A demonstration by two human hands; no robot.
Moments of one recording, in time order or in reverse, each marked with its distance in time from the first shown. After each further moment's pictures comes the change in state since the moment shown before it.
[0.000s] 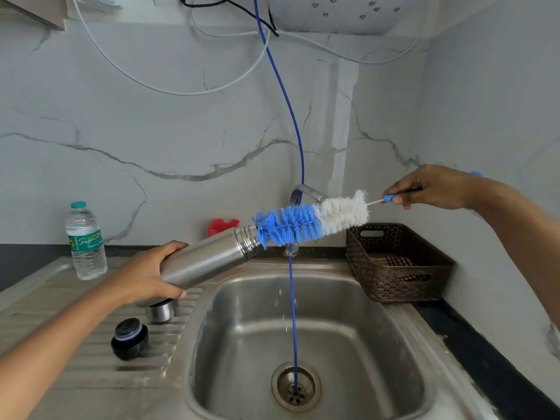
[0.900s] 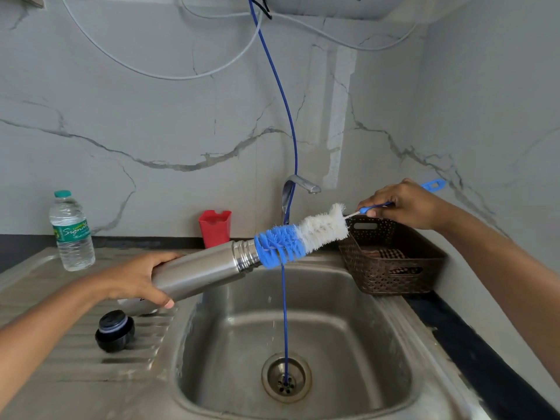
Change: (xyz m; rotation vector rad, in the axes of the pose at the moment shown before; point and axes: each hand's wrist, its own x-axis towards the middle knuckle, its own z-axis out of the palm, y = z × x) left_hand 0.007 -0.004 0.011 -0.102 -0.293 0.085; right_hand 0.014 0.023 0.057 -0.118 0.204 -0.251
